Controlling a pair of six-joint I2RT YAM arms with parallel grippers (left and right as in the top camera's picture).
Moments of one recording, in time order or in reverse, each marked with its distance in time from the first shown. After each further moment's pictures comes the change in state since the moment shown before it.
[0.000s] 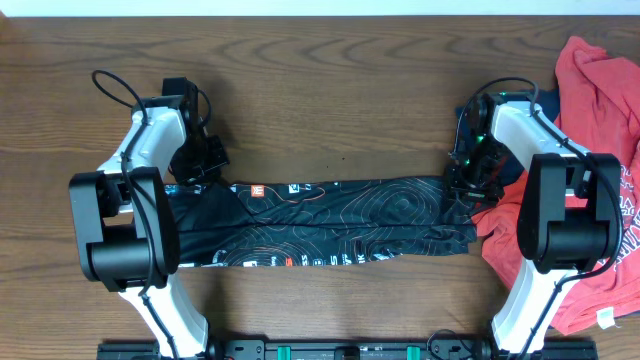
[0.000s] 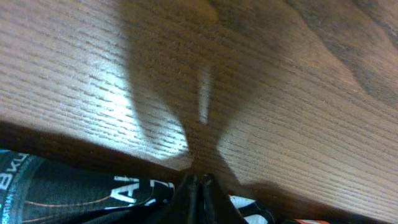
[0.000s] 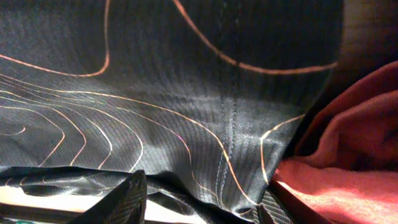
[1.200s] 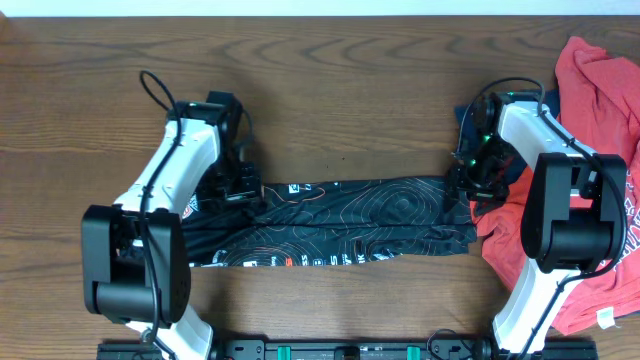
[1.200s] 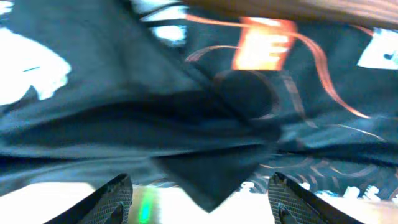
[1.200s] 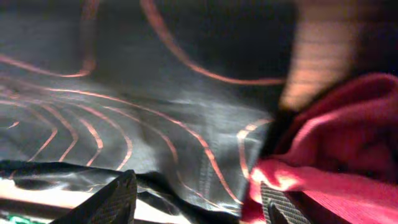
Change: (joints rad) left arm -0.195 -0.180 -0.064 -0.294 -0.013 0.035; right arm -0.032 0.000 0.000 0.007 -0.011 -0.084
